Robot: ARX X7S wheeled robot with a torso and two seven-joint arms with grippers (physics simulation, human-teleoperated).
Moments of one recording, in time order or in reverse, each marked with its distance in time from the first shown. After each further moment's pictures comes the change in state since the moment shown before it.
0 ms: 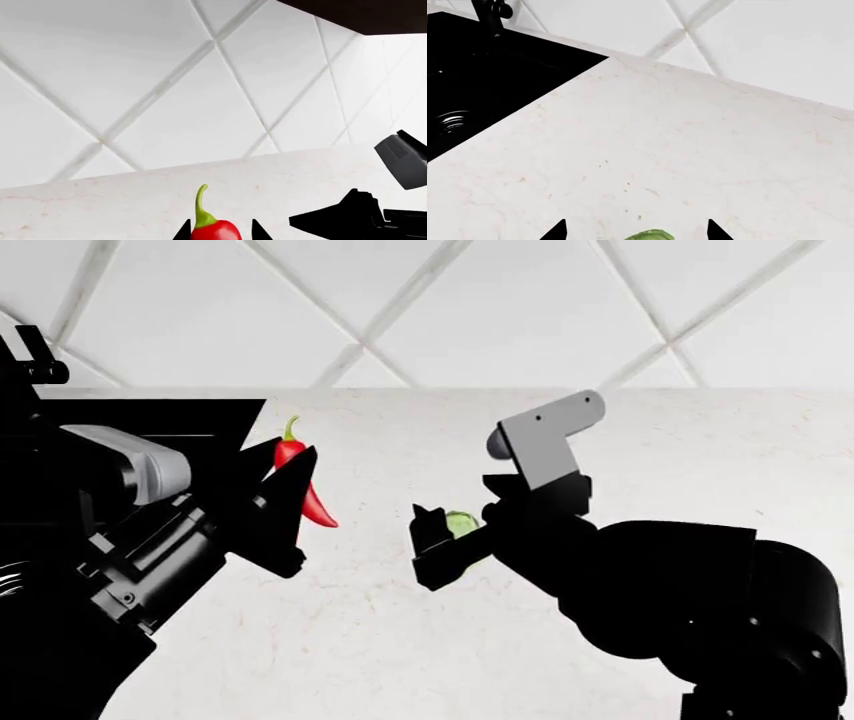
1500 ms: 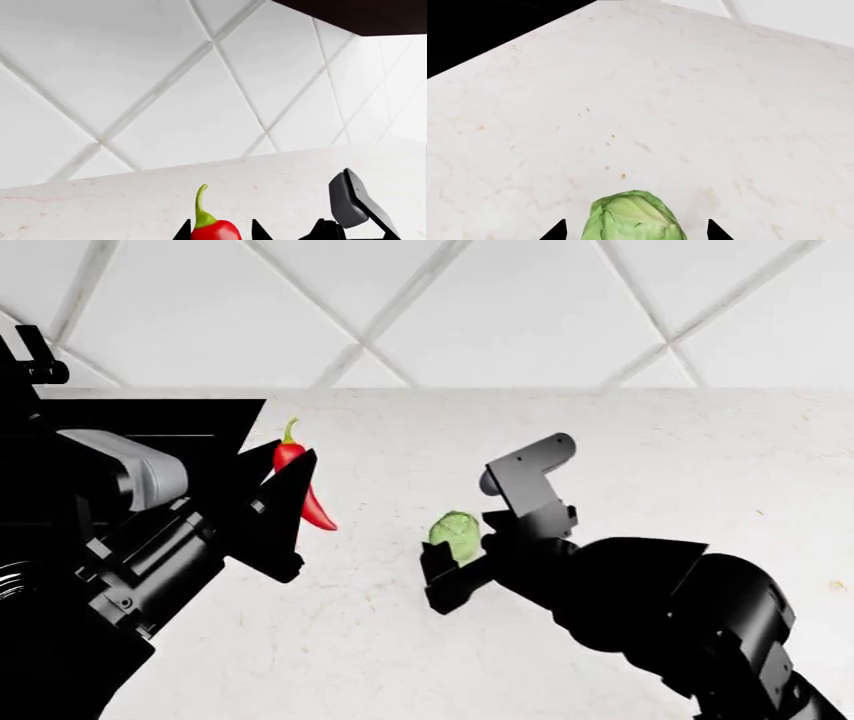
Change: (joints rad) left arm 0.019 -0.013 0.005 0.003 0.002 0.029 0.013; right arm -0.024 0.123 -0.275 0.207 -0.137 -0.269 -0.208
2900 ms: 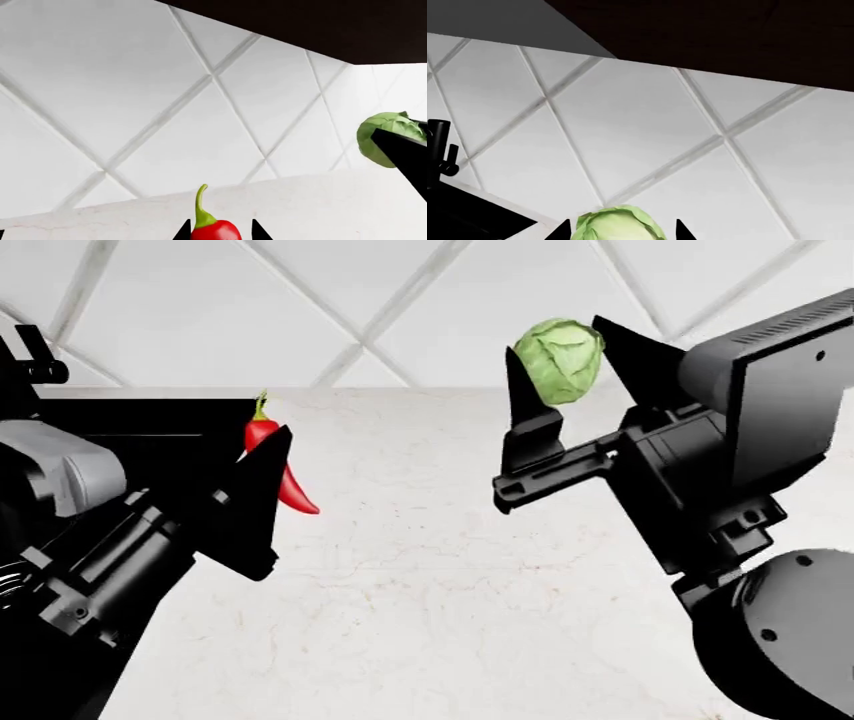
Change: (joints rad) left arm 0.024 -0.032 -0.075 0.085 -0.069 0.045 -0.056; right arm 0.022 0.181 0.290 -0.631 0.099 -0.173 0.309
